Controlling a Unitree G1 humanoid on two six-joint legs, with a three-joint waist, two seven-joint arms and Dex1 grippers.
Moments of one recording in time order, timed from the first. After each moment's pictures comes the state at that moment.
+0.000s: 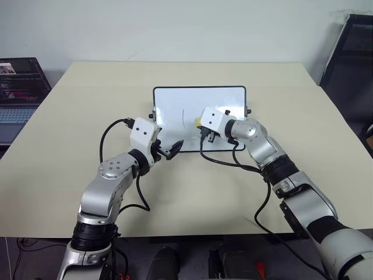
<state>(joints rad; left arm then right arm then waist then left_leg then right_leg) -0.35 0.42 0.01 -0.30 -0.26 0.67 -0.42 -0.97 -0.26 0.39 0.60 -0.31 0.06 0.62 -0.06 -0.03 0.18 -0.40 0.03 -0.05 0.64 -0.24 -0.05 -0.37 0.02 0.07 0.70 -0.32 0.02</state>
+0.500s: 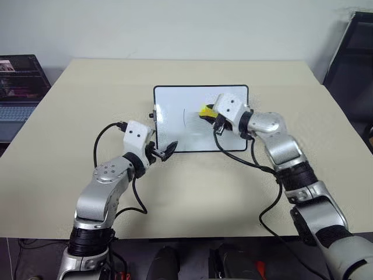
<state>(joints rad) -0.30 0.42 0.06 -0.32 -0.27 0.67 -0.39 -0.82 -0.34 0.22 0.17 -0.10 0.22 0.76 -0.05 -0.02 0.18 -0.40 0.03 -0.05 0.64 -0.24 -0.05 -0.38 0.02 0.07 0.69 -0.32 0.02</state>
